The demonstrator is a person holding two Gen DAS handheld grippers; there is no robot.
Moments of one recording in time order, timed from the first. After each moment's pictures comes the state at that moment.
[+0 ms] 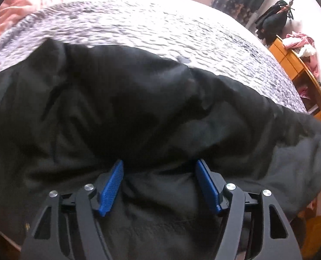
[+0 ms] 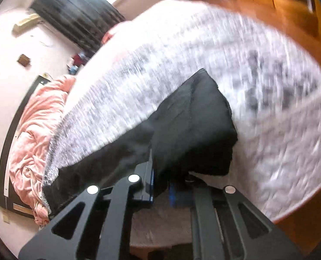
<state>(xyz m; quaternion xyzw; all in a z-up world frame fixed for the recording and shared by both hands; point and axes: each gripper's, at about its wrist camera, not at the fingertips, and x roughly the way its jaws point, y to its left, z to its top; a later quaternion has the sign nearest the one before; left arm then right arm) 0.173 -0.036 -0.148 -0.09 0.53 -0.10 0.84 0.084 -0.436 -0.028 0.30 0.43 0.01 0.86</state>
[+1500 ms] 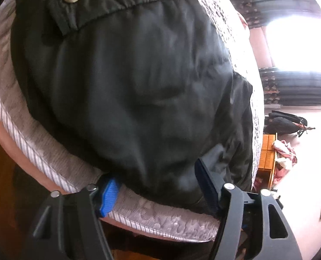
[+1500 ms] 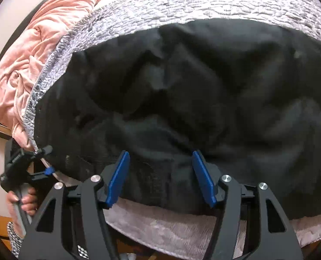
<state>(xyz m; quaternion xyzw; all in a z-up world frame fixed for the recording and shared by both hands) 0.090 0.184 -0.178 -0.47 0.53 -0.01 0.70 0.156 -0.145 -0.136 0.13 0.59 0.17 0.78</state>
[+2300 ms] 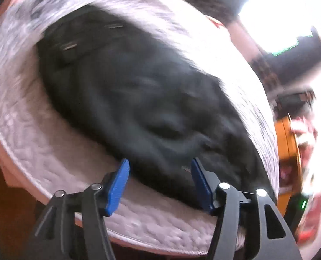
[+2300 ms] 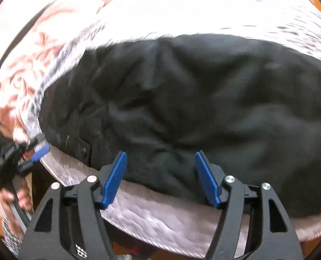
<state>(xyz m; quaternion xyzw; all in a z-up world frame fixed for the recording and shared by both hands) 0.098 0.103 -0.102 -0.30 0.47 -0.02 0.83 0.132 -0.192 -0.105 0.14 0.56 0.15 0.80</state>
